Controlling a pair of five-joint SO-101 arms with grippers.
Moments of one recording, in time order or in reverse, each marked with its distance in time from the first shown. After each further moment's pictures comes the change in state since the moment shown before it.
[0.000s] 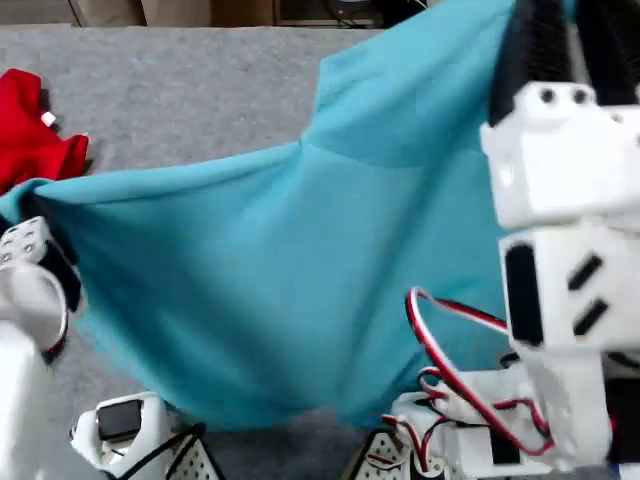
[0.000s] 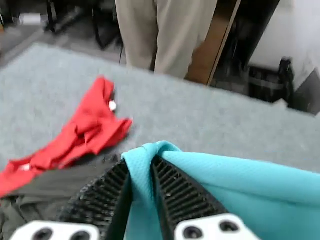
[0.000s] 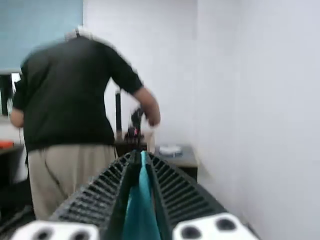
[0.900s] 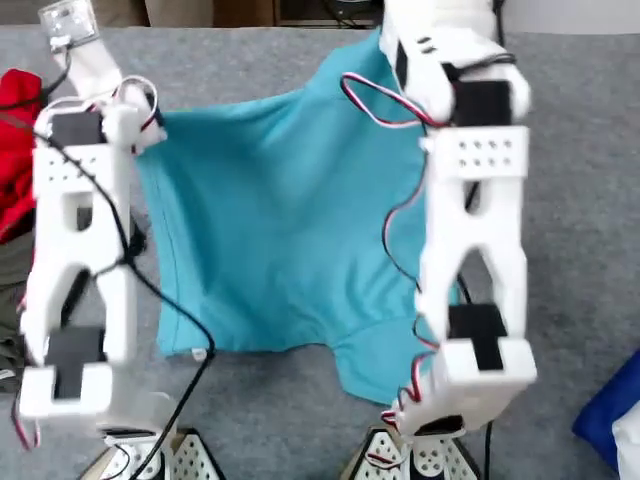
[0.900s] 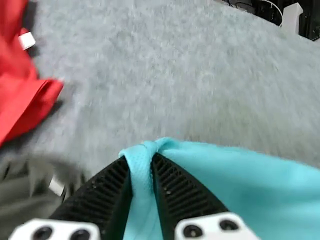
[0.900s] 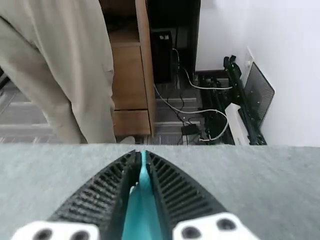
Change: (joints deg) left arm 9.1 49.8 8.6 -40.4 9.2; right arm 0.1 22.2 44.8 -33.4 -2.4
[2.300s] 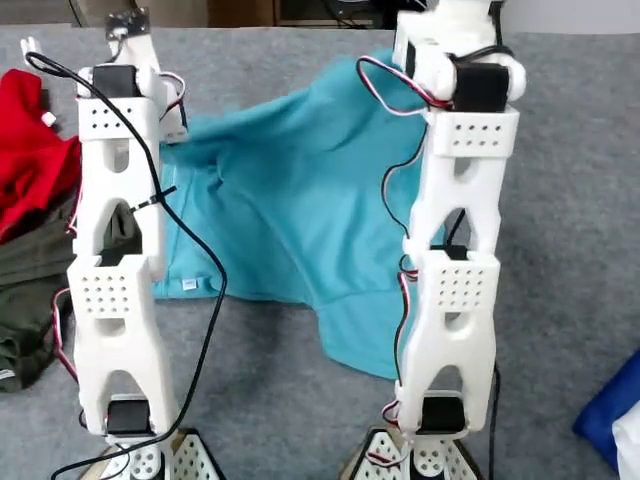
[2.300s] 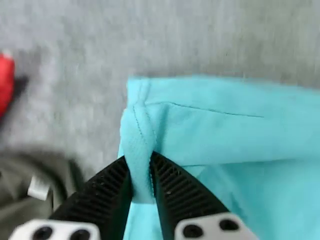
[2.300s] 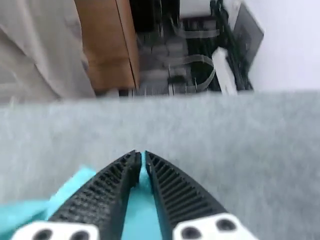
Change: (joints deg) left arm 2.5 40.0 -52.0 36.4 -6.5; right arm 3.0 36.6 -59.4 39.1 1.2
